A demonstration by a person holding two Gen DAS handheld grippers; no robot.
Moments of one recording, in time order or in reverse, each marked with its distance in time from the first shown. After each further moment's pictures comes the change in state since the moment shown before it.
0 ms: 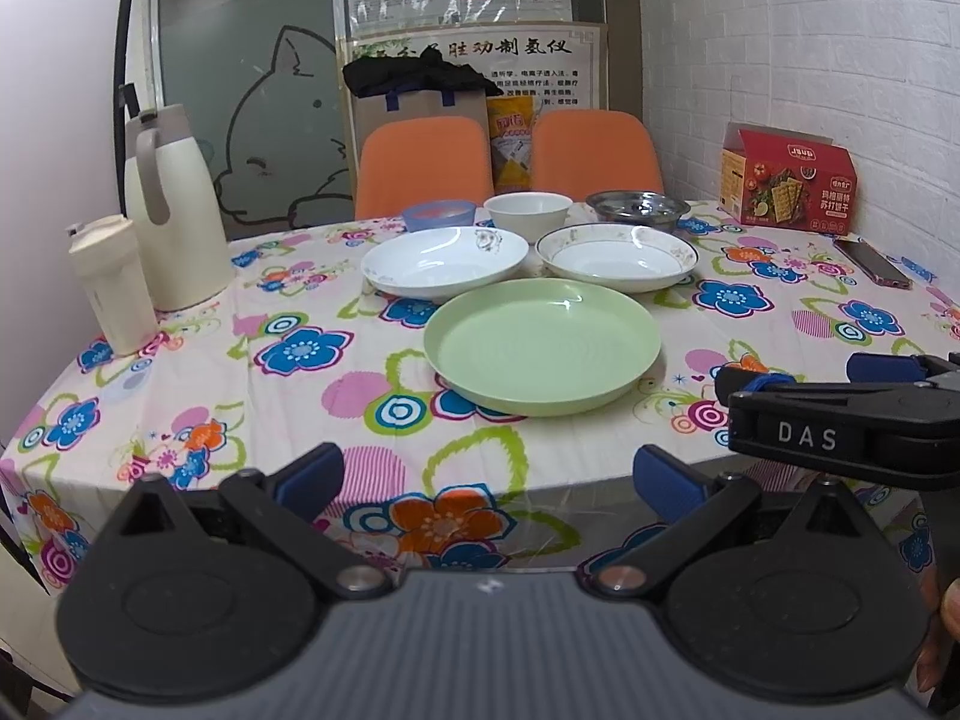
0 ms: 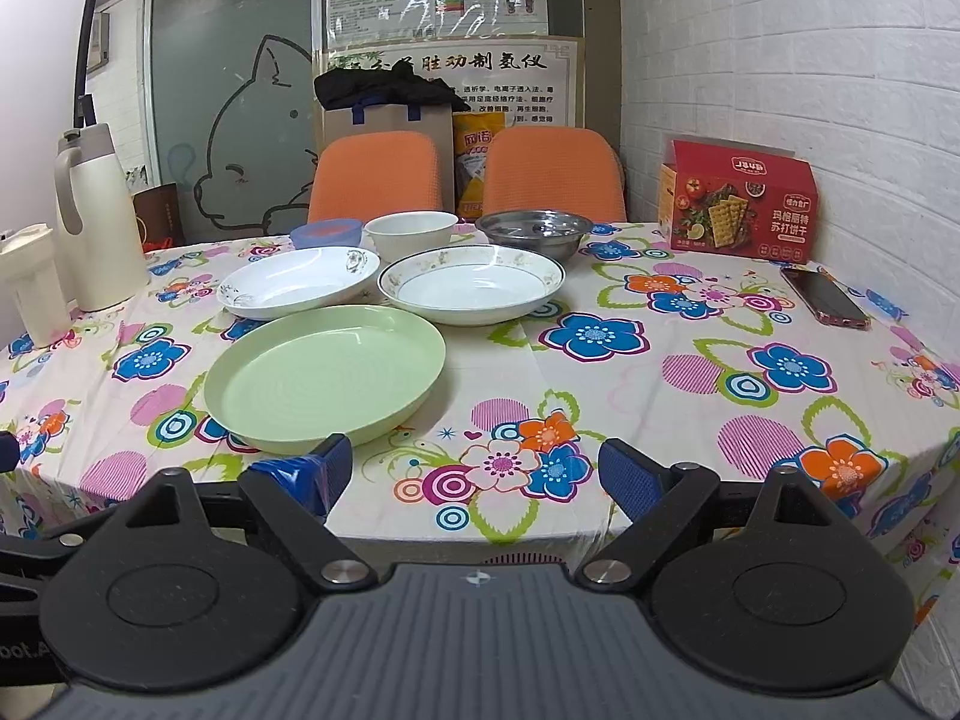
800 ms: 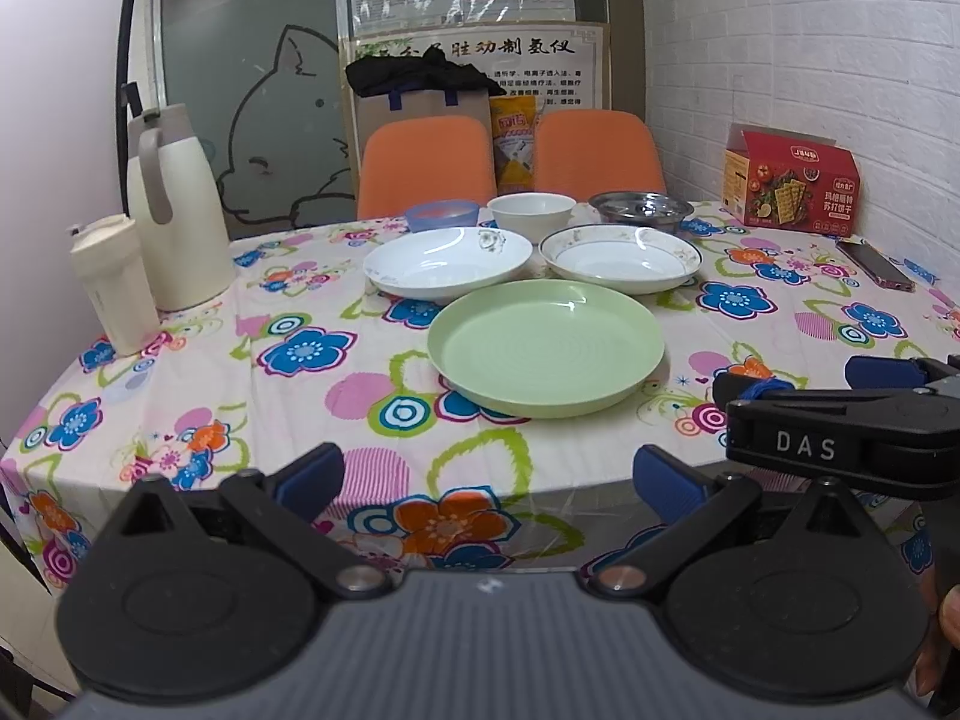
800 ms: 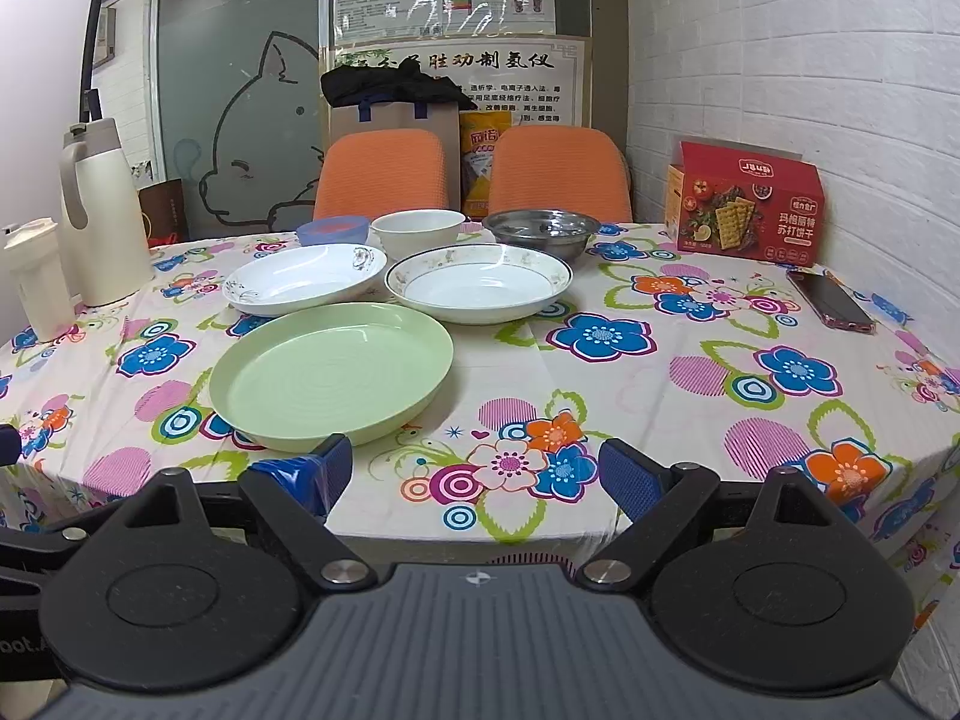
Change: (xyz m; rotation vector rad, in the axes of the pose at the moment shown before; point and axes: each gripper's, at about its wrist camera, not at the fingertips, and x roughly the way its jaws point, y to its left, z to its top) left arm 0.000 0.000 0.001 -0.002 0.002 0.005; right arm 0.000 0.005 -0.001 -0.014 0.003 0.007
